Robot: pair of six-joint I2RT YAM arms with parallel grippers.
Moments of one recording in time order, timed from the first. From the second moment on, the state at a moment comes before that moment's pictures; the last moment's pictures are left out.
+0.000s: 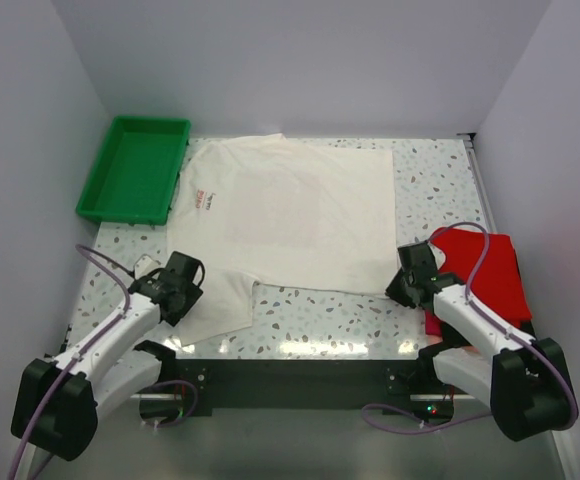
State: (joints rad) left arm -0.35 0.93 0.45 -0.76 -0.43 -1.25; right arm 0.27 1.06 0.45 -0.46 0.16 0.85
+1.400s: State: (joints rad) left arm -0.35 0.54 0.52 -0.90 -0.40 -1.23; right arm 0.27 0.84 0.49 -0.62 0.14 0.80
